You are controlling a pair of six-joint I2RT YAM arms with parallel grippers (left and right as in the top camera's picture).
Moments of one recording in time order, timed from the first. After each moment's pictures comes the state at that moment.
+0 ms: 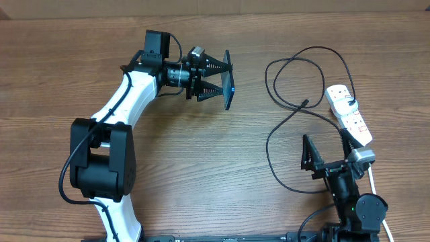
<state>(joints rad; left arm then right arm) -0.18 2.01 1.47 -0.39 1.33 -1.02 -0.10 0.01 0.02 0.10 -0.31 0.20</state>
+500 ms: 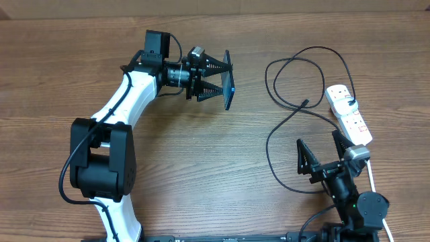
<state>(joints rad) -0.18 2.01 1.47 -0.39 1.33 -1.02 -0.10 0.04 0.09 -0.05 -0.38 0.20</state>
